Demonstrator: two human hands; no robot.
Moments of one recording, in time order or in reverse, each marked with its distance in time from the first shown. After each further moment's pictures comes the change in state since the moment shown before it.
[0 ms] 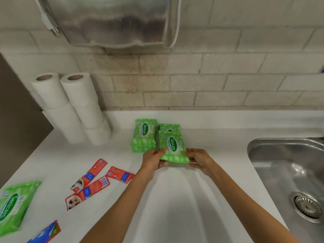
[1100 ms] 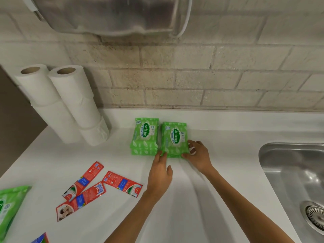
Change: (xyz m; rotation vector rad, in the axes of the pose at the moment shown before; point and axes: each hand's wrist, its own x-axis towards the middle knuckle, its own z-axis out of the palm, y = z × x) left_hand 0.022 -0.045 0.006 0.982 0.079 0.500; right_hand 0.061 0.008 0.007 -0.652 0.253 -0.475
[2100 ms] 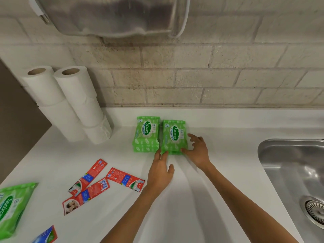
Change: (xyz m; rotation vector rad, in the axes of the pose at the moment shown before) left_hand -0.007 0.001 -0.008 0.001 -0.039 -0.032; right_hand -0.002 -0.009 0.006 -0.009 0.074 0.022
